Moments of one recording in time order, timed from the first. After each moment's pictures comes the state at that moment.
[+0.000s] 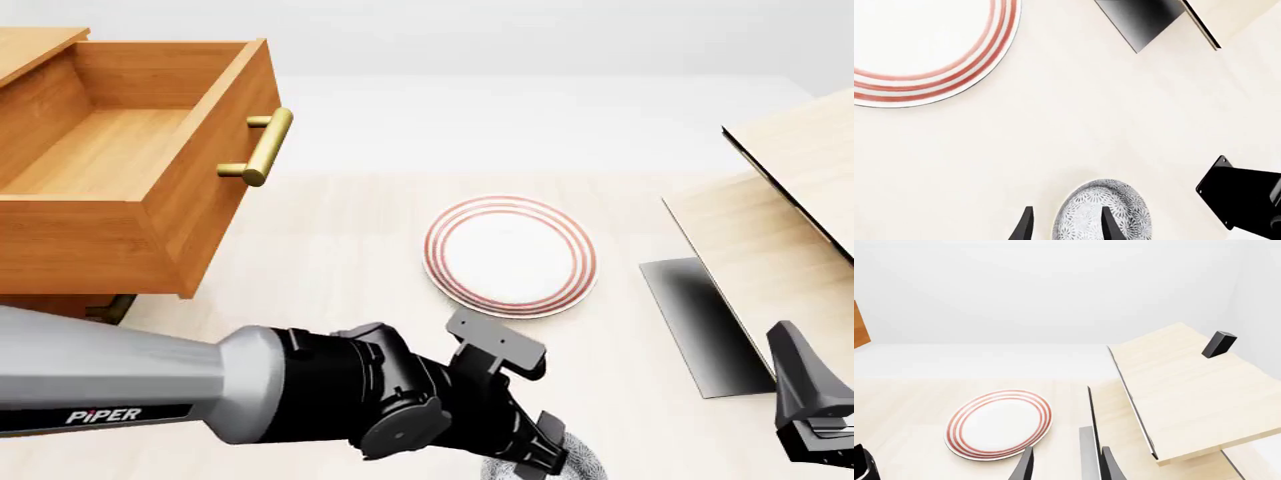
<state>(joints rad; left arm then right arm) -1.11 1.78 -0.98 0.19 -0.46 0.00 0.00 -0.03 0.02 0.00</state>
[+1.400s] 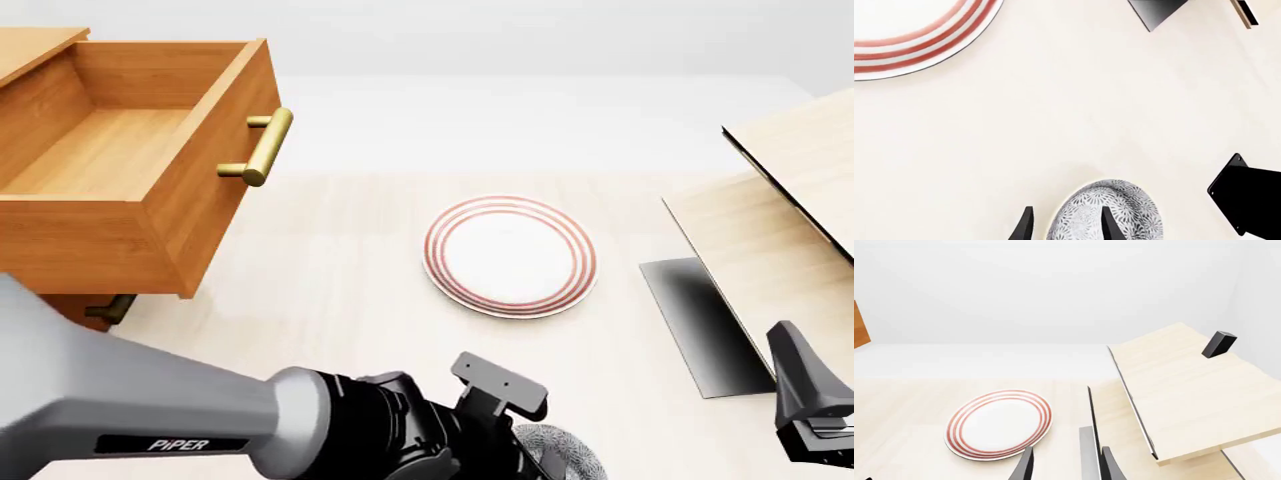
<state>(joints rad) -1.16 1.88 -0.93 0.07 -0.54 0.00 0.00 -0.03 0.02 0.00</state>
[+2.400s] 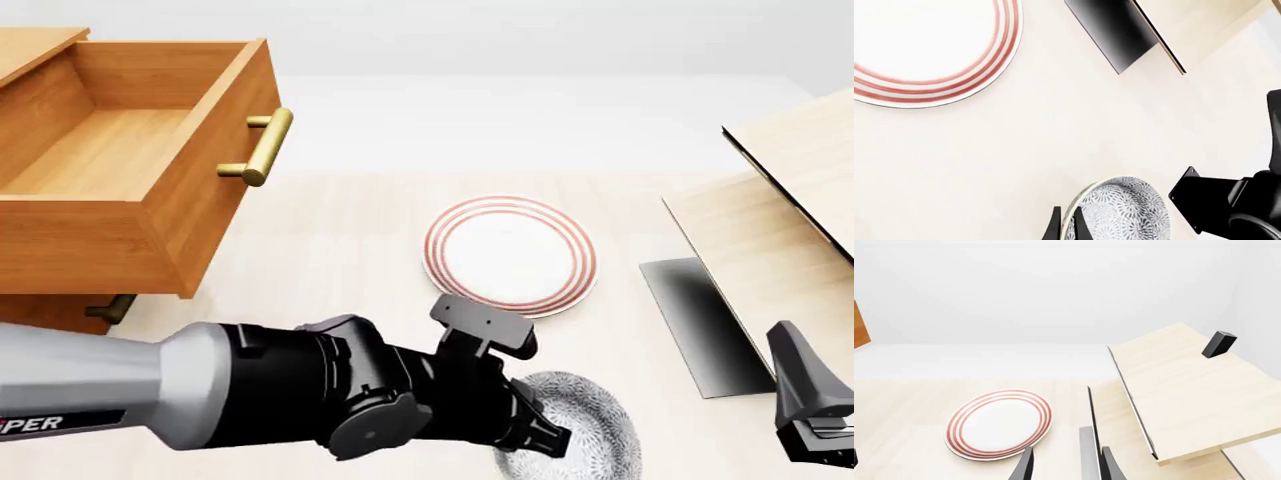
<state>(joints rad) -1.12 1.69 -0.95 0.14 -0.54 0.00 0.00 -0.03 0.02 0.00</state>
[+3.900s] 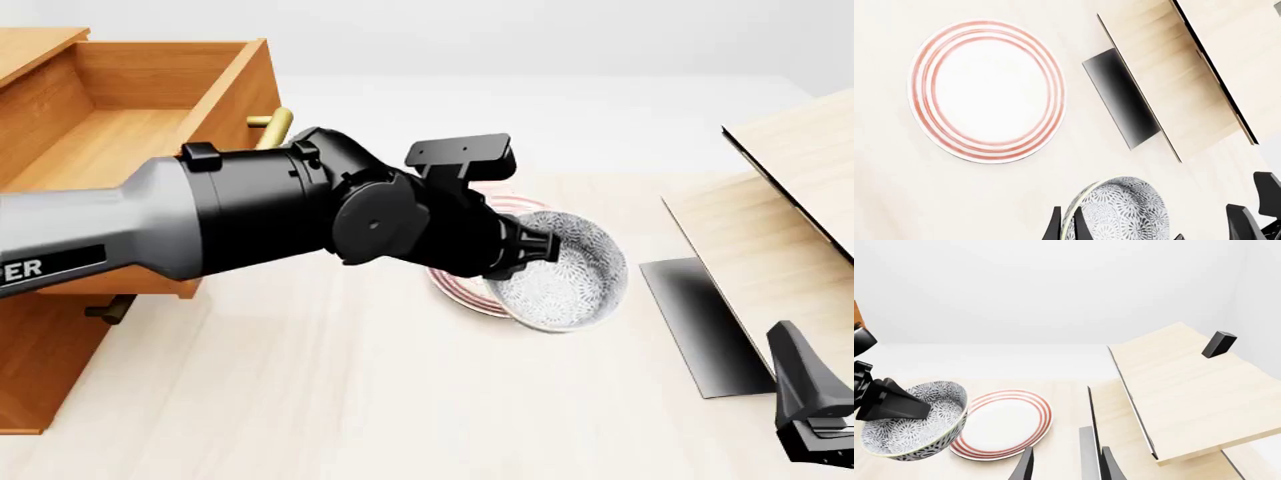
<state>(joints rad) -0.91 1.69 -1.32 0.46 -0.52 0.00 0.00 -0.03 0.02 0.00</state>
